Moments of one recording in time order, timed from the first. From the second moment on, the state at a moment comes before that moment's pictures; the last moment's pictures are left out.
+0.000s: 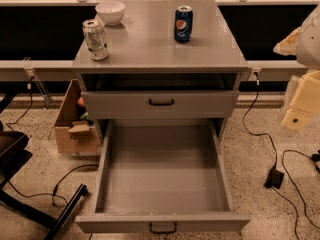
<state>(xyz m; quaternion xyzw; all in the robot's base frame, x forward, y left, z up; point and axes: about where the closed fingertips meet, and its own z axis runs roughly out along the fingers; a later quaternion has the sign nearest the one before) 0.438 -0.216 0.978 -0.60 0.78 -0.04 0.16</state>
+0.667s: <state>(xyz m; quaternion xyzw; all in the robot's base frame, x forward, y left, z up) 0.462 -0.211 0.971 -0.61 0.77 -0.03 0.20</state>
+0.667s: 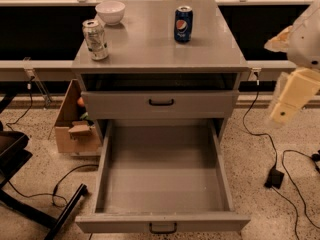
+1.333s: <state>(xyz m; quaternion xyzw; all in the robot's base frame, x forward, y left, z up) 0.603 -0.203 0.957 -0.55 0.76 0.06 0.36</state>
